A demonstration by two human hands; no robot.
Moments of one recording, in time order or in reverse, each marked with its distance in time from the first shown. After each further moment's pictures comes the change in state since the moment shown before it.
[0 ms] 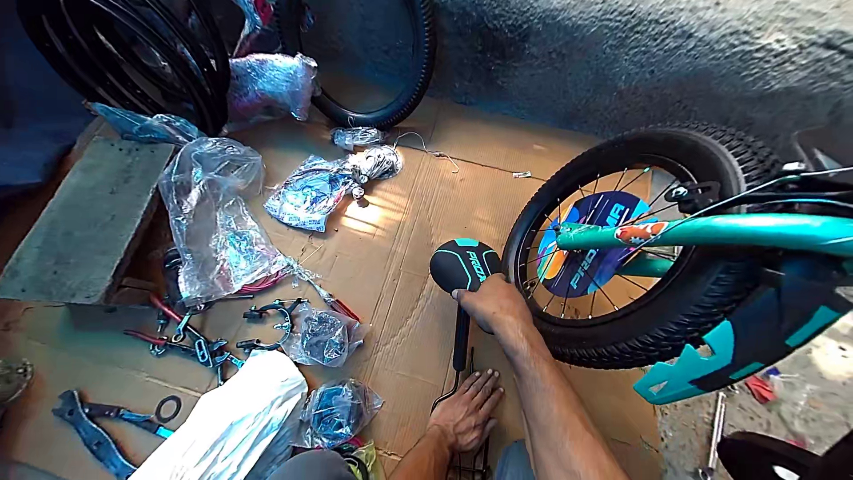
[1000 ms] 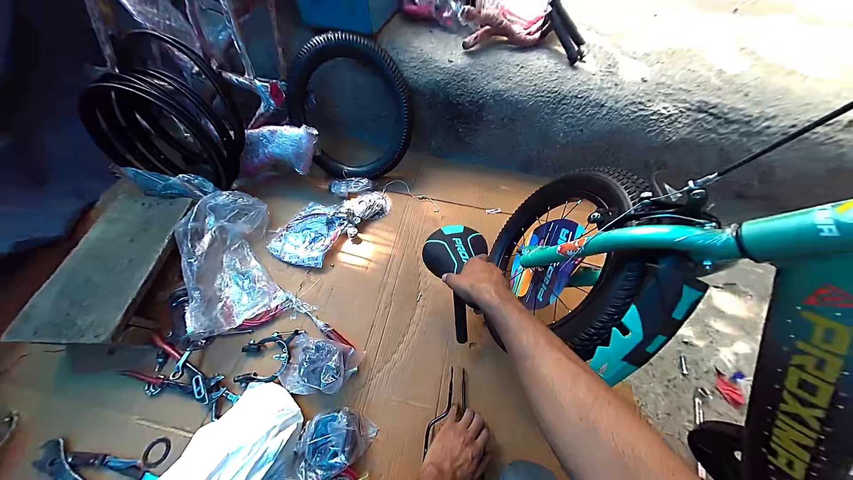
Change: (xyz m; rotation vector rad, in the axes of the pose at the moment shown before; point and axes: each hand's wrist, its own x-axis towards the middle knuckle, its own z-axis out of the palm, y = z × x) left_hand -0.001 0.025 -0.015 0.071 -0.287 -0.117; right_hand 0.001 -0.021 -0.049 -0.039 0.136 -0.110
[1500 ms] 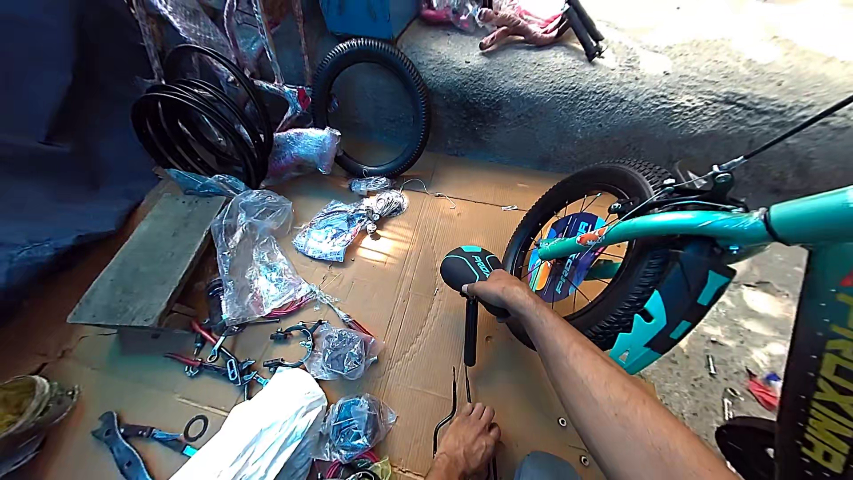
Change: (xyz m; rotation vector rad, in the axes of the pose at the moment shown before) left_hand -0.014 -0.004 -0.002 -0.007 0.029 0.014; right_hand 0.015 0.032 0.026 0.050 -0.178 -0.046
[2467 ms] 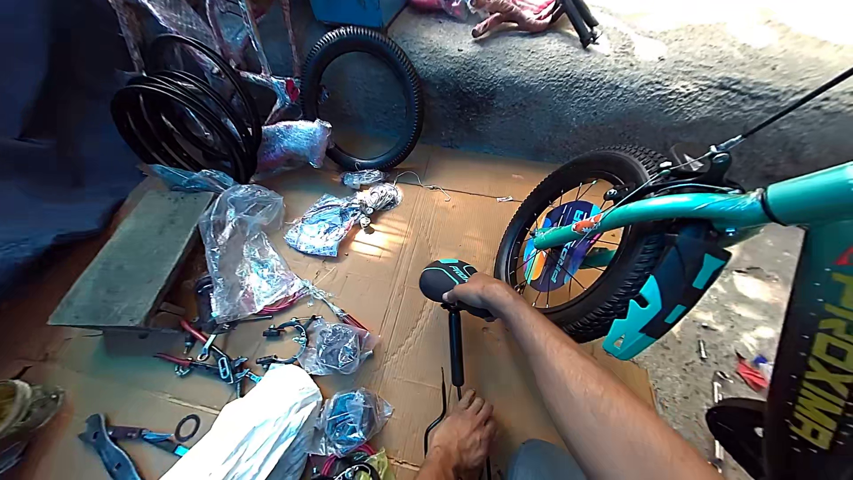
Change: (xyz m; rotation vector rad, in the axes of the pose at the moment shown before) left_hand -0.005 0.000 0.009 0.036 0.122 0.095; right_hand -0.011 -0.014 0.021 -0.035 -0.152 0.007
